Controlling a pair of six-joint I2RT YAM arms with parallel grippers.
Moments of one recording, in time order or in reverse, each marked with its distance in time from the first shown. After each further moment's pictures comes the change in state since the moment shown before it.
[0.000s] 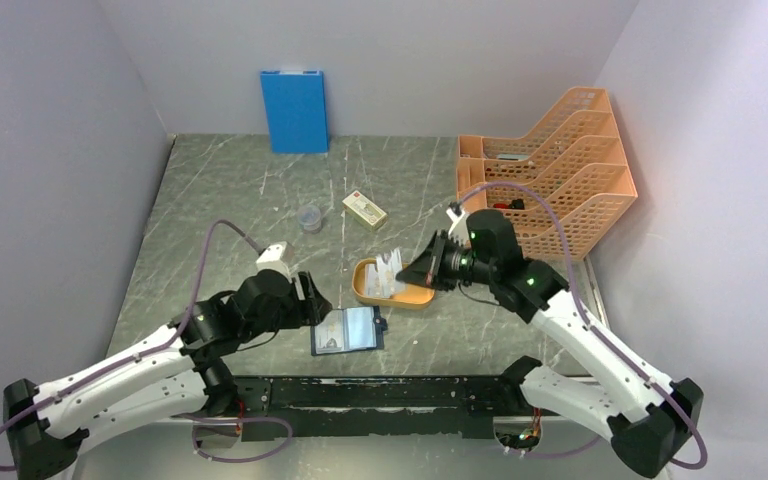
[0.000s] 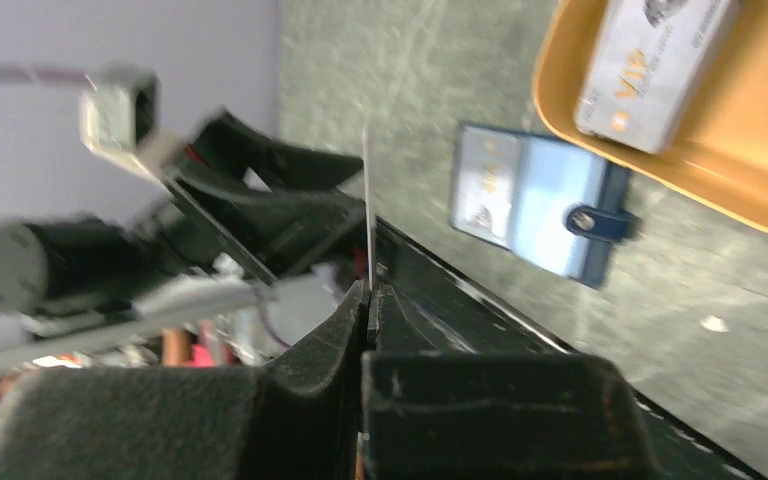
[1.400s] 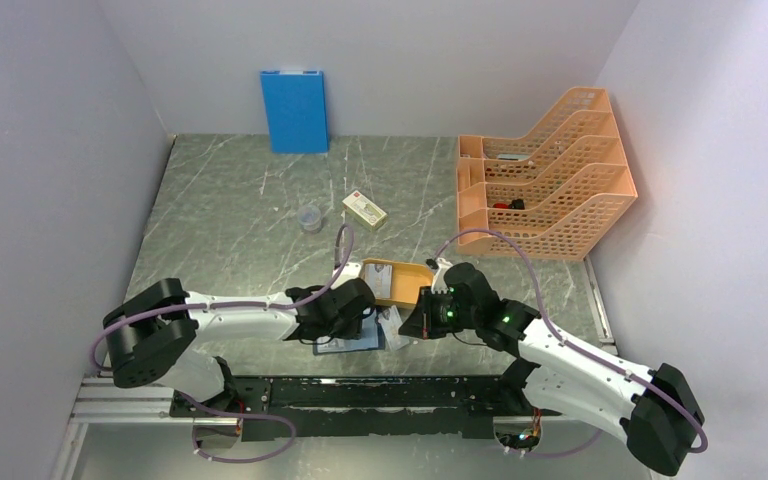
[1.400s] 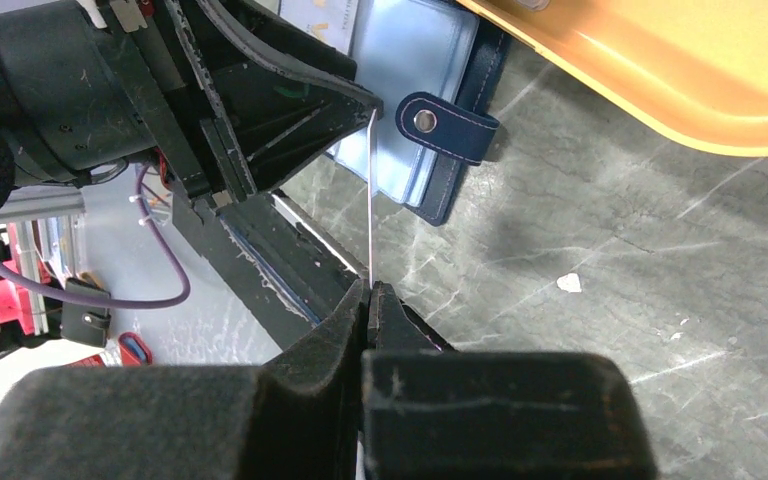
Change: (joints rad) left arm -0.174 0.758 0.106 0.268 -0.010 0.024; right arm 0.202 -0.099 -0.475 0.232 0.083 -0.254
